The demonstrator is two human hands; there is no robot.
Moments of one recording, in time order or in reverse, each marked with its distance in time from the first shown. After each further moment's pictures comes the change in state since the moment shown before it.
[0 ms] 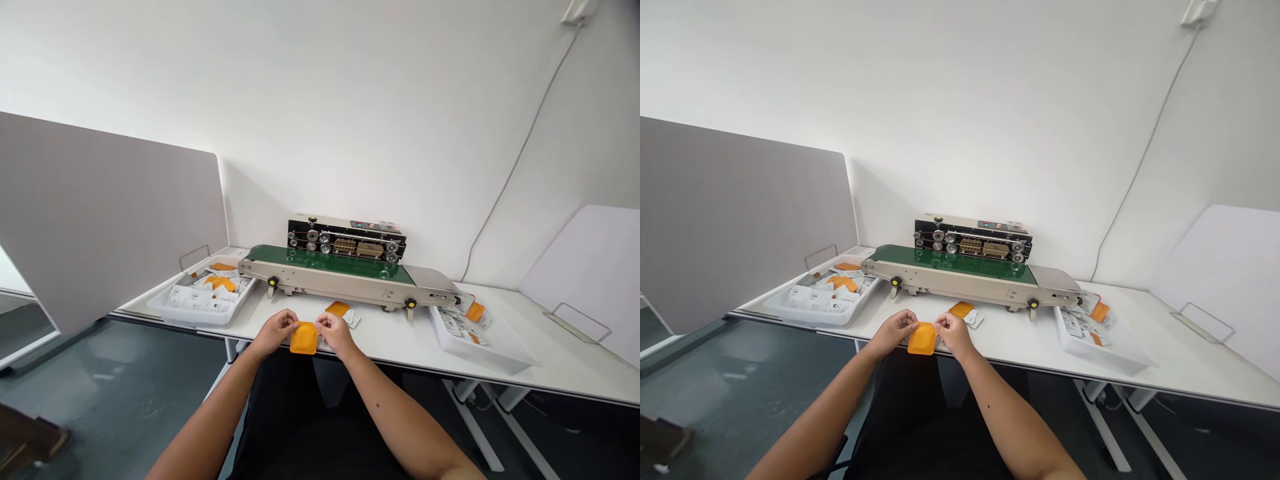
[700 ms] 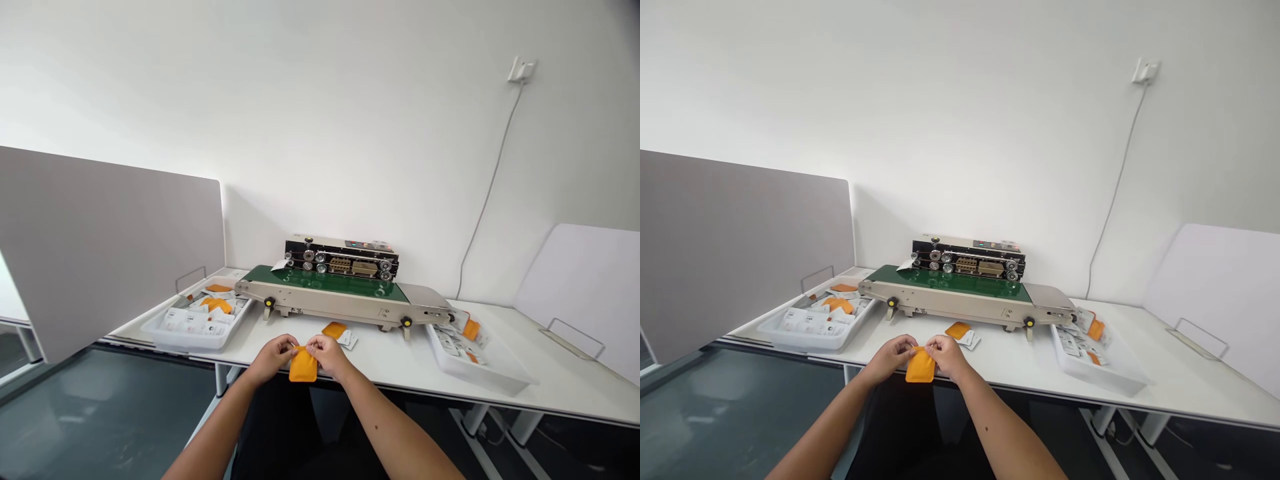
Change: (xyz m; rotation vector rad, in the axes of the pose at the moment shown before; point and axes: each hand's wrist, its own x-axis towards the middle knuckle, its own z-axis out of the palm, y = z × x) left_hand -0.002 -0.003 -0.001 0.071 -0.082 0.050; right_hand 0.004 -0.007 0.010 0.055 -0.114 0.064
